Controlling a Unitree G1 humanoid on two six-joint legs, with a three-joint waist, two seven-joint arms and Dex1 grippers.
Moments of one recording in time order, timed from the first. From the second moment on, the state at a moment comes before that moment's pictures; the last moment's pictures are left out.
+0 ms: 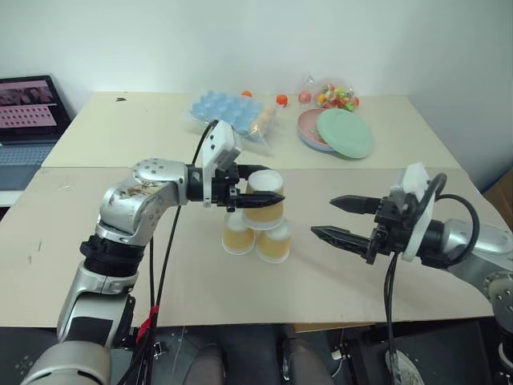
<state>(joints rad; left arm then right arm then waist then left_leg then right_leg) -0.80 0.54 -0.14 -0.10 -0.52 0.69 -1.04 -0.28 -0.84 -0.25 -0.62 0.95 0.92 0.63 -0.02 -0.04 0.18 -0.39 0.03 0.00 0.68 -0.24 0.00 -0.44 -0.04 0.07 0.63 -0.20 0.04</state>
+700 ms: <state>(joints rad) -0.74 0.53 -0.13 -0.14 -0.51 0.66 -0.98 -0.31 -0.84 -0.25 -0.61 0.94 0.92 0.63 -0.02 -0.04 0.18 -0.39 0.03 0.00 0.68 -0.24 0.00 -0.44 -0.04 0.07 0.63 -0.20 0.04</state>
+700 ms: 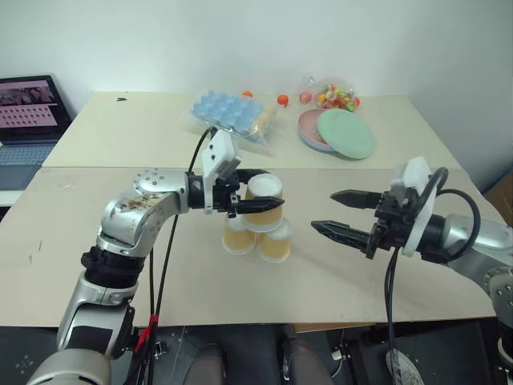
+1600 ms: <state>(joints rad) -0.71 0.53 -0.13 -0.16 -0.51 0.65 -0.99 -0.31 -0.84 -0.25 -0.60 0.92 0.92 0.63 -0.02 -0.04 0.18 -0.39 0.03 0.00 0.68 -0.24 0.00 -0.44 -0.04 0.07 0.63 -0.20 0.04</state>
